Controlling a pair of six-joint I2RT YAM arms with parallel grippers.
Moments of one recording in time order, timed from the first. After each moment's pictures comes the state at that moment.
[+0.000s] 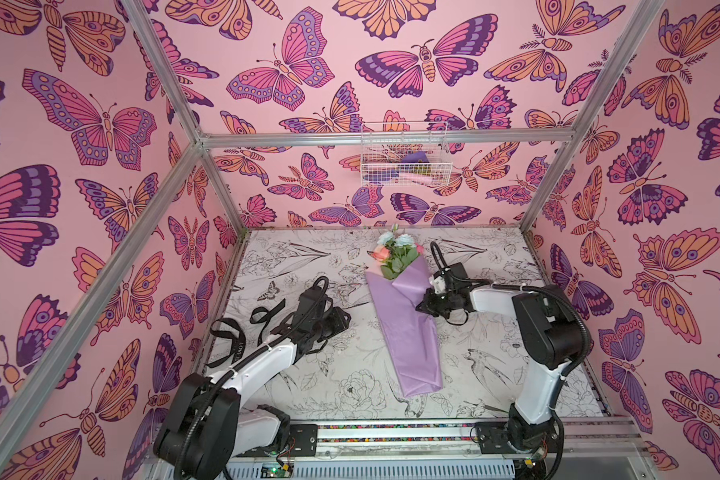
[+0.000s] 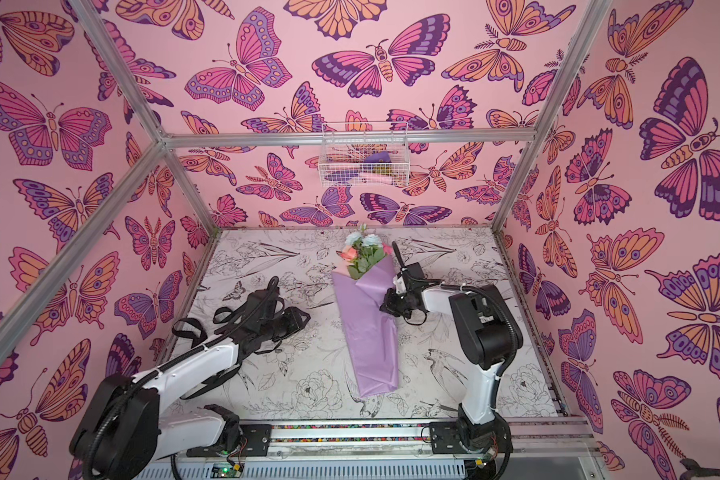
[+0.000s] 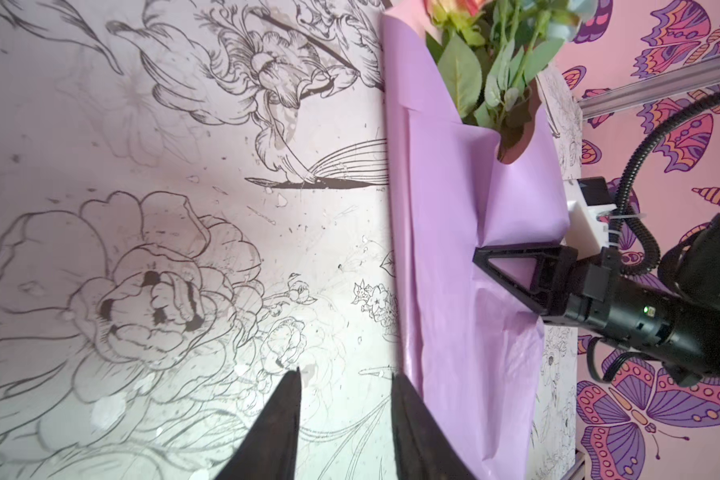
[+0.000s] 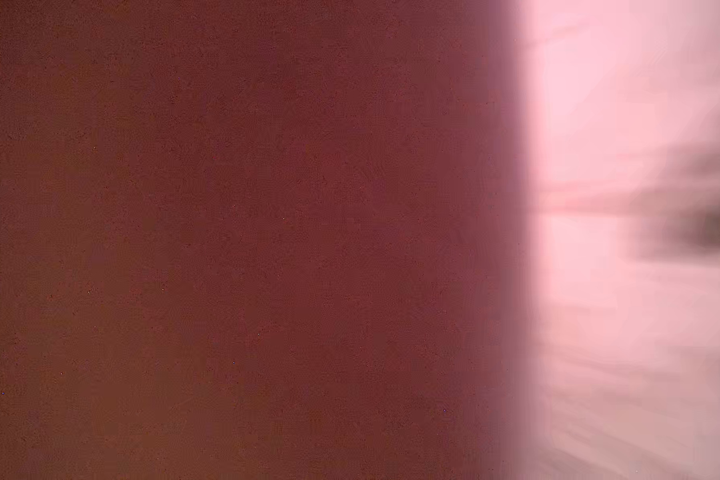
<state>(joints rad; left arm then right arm) -0.39 1.21 0.59 -0.14 0.21 -0.80 0.28 1.88 1.00 -0.19 -0.48 0.62</state>
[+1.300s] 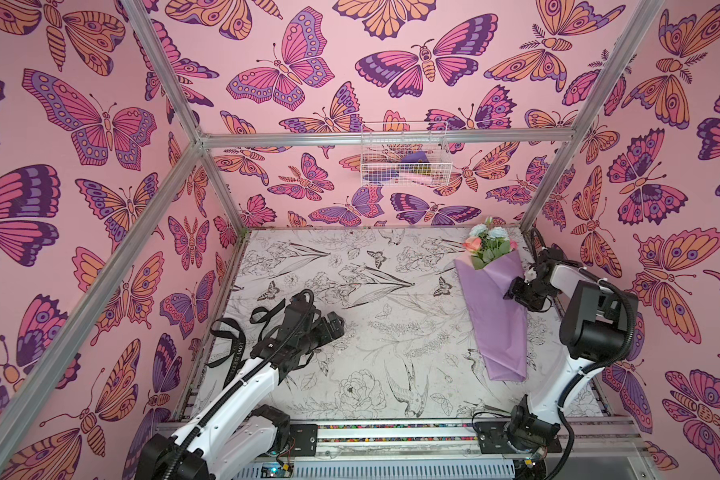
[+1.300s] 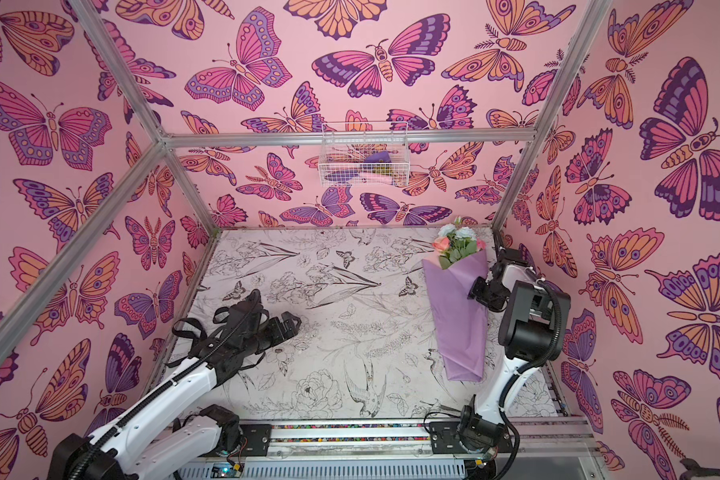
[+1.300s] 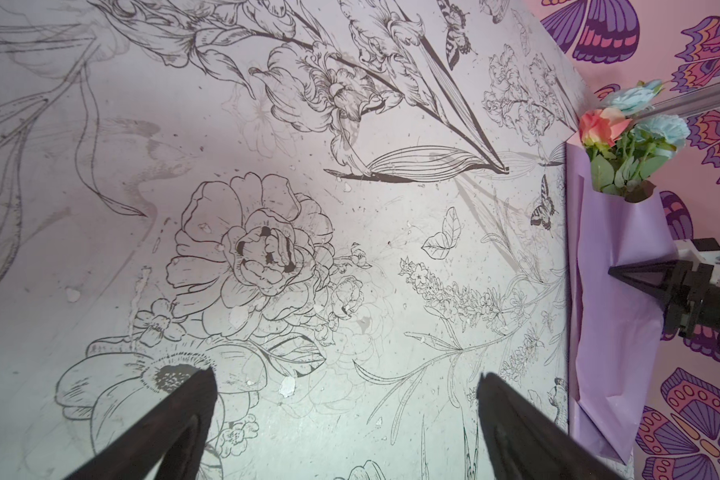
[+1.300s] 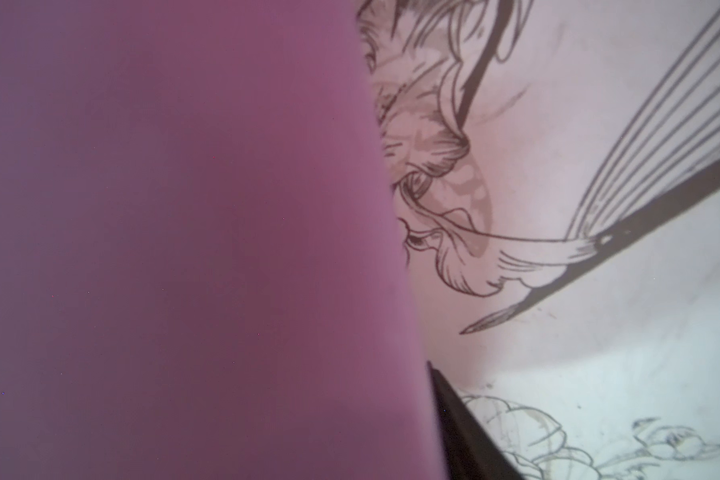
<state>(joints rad) -0.38 0.95 0.55 -0.39 0.08 -0.77 -0.34 1.93 1.30 -0.70 -0.19 0.22</state>
